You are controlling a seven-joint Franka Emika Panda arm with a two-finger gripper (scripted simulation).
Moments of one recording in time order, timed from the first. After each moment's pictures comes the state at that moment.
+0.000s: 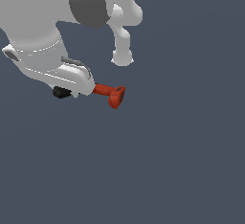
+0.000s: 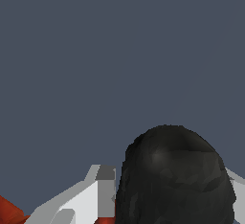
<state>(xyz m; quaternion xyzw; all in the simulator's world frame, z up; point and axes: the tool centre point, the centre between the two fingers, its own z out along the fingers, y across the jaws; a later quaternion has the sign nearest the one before) 0.045 -0.171 0.331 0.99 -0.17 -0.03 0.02</state>
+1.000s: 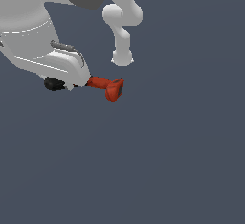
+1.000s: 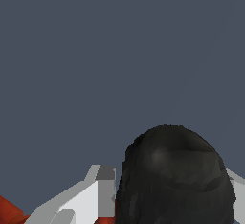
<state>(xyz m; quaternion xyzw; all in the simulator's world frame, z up) 0.047 -0.177 0.364 0.99 -0.17 -0.03 0.02</state>
